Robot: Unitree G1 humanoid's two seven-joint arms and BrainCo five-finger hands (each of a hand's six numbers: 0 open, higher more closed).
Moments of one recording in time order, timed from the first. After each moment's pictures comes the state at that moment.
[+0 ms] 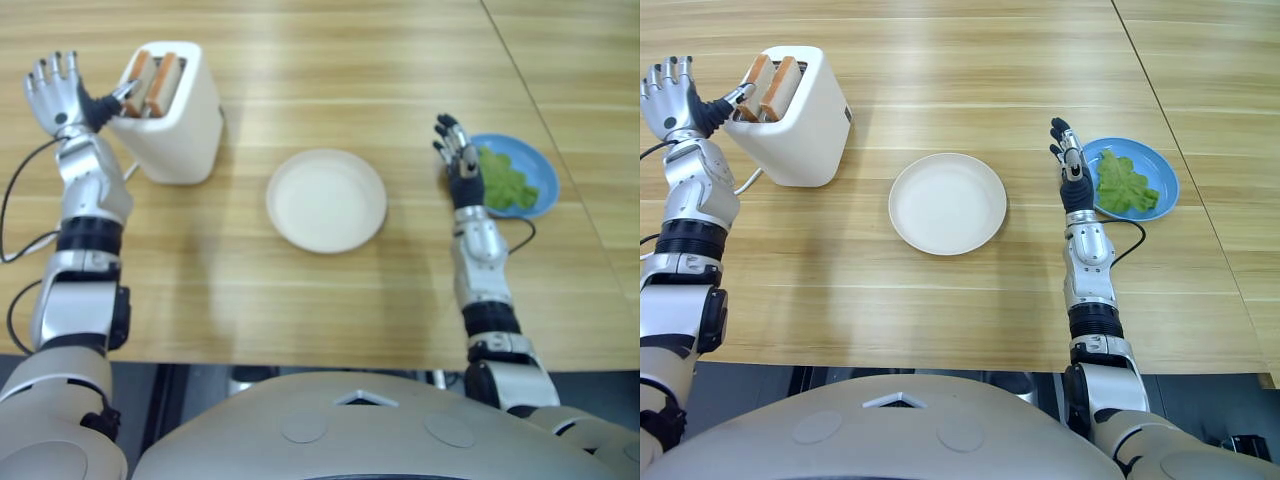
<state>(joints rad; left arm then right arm) -0.66 0.60 -0.06 0.73 0.89 0.30 0.35 -0.21 -0.20 -0.15 0.50 0.07 -0.56 0.15</state>
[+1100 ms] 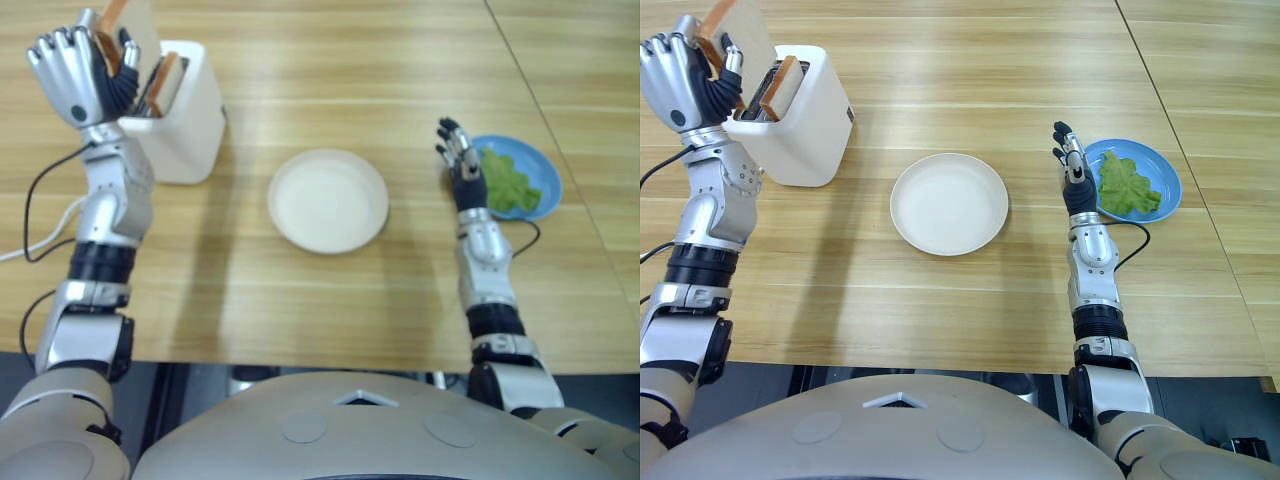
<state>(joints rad) -0.44 0.59 -0.05 0.15 0.83 0.17 0.80 -0.20 -0.22 -0.15 0.51 0.06 -0.55 0.16</state>
